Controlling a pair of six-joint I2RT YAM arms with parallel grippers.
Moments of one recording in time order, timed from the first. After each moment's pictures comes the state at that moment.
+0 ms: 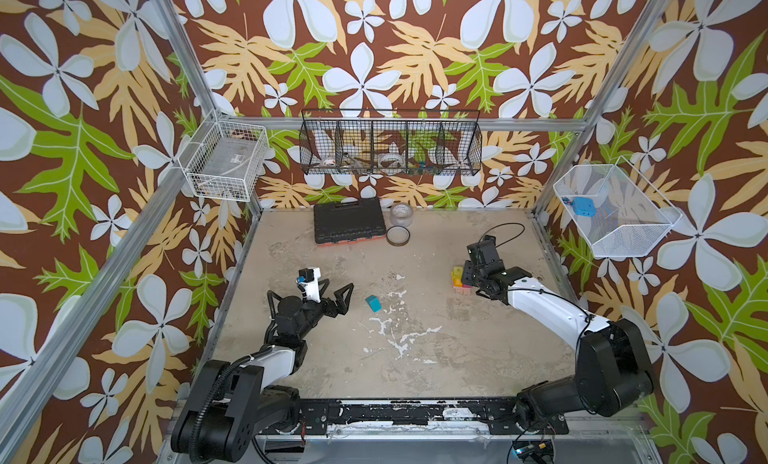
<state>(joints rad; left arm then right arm) -0.13 1.23 0.17 0.91 0.38 -0.38 0.36 1.48 0.99 -0.41 0.35 0.50</state>
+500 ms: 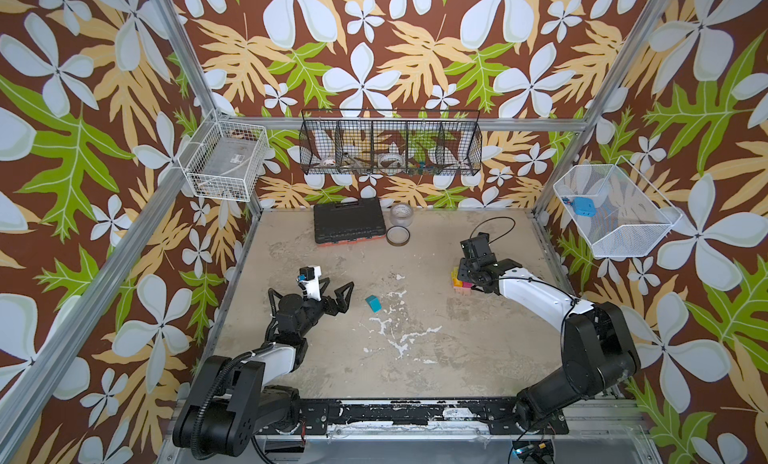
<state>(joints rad) -0.13 1.25 0.19 0.91 0.38 -0.38 0.36 1.59 1.06 -0.43 0.36 0.49</state>
